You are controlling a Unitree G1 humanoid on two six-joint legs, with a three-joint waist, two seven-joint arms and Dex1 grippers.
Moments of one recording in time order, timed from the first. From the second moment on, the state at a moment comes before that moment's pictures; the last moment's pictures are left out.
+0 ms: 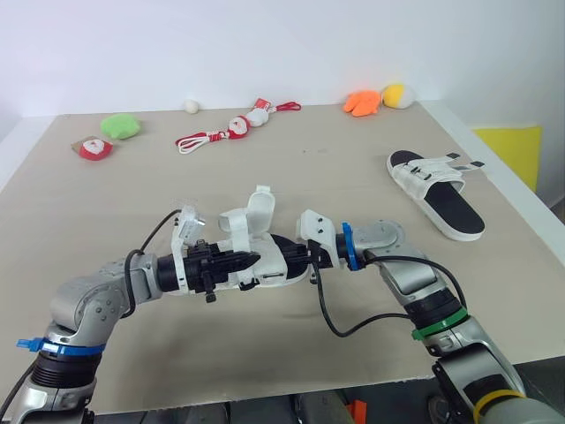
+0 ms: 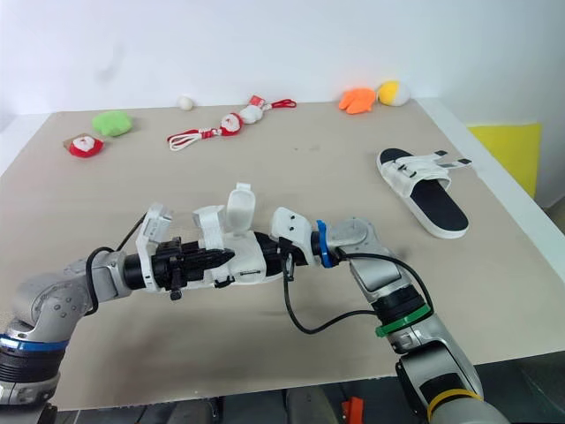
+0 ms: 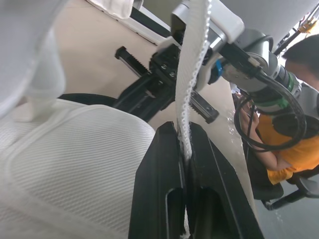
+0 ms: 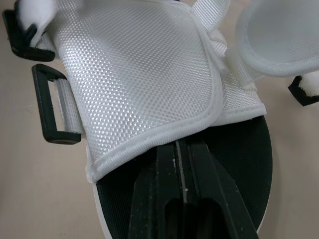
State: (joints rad) left arm -0.30 0.57 0.04 -0.29 -0.91 0.89 -0.86; right arm -0.66 -0.45 0.35 0.12 0.09 0.35 1.13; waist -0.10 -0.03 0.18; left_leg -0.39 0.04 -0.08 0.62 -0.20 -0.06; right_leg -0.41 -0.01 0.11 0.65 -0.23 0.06
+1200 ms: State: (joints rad) left arm -0.02 0.77 0.26 -0.46 -1.03 0.94 -0.89; right arm -0.66 -0.45 0.35 0.12 0.09 0.35 1.13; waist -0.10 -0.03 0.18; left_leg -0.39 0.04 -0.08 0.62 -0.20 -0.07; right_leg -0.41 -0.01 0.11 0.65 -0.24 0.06
